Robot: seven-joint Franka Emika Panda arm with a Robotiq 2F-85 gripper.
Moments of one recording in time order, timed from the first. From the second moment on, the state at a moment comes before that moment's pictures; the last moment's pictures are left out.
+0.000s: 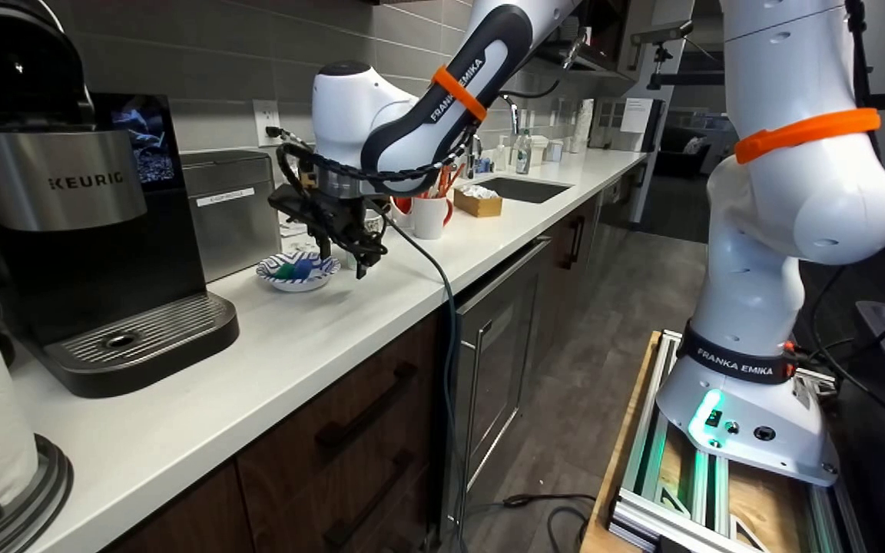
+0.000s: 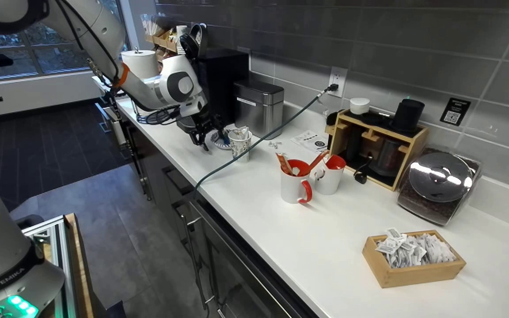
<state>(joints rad) 0.40 0.31 -0.10 -2.08 -0.43 2.56 2.10</state>
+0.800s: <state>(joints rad) 0.39 0.40 -0.08 -1.94 -0.46 2.52 2.10</state>
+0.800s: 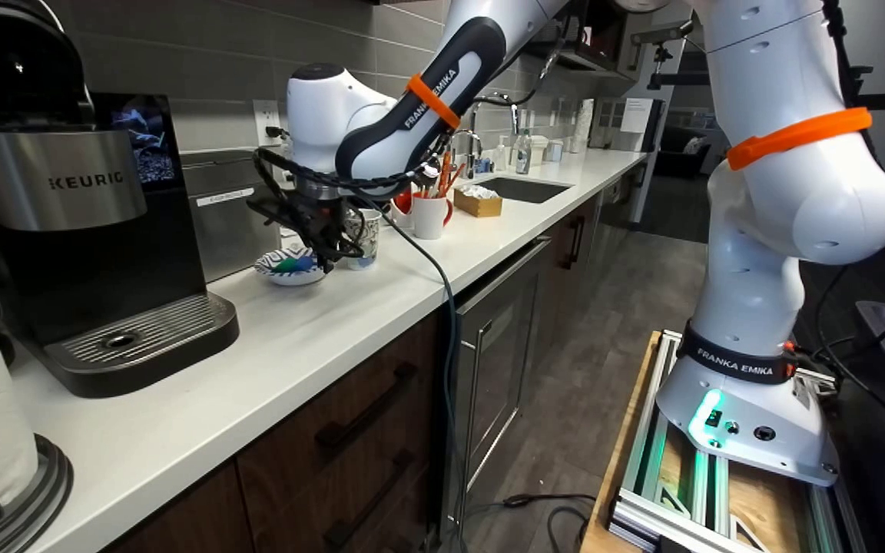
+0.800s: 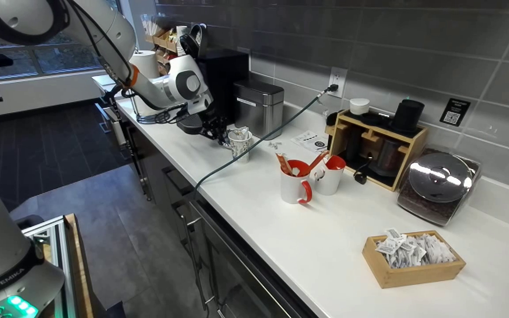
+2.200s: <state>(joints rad) 0.38 0.31 0.09 -1.78 -0.79 1.90 1.80</state>
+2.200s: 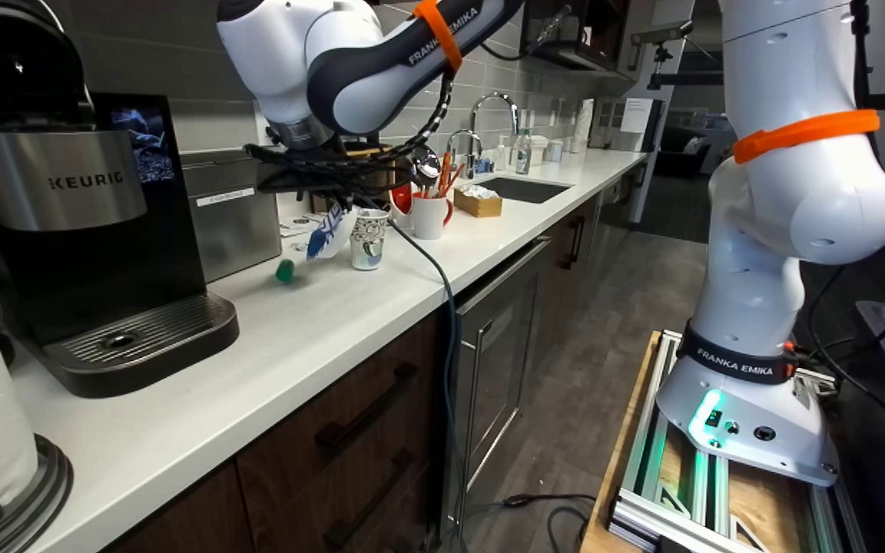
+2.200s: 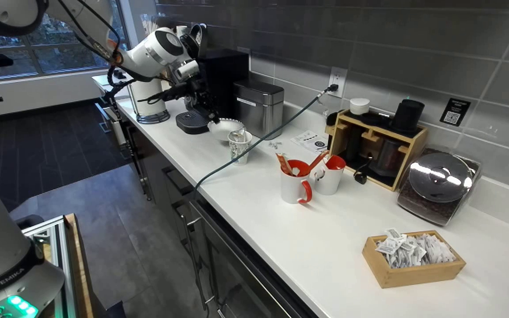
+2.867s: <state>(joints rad) 0.44 0.51 0.15 -1.45 -0.99 1.56 1.59</state>
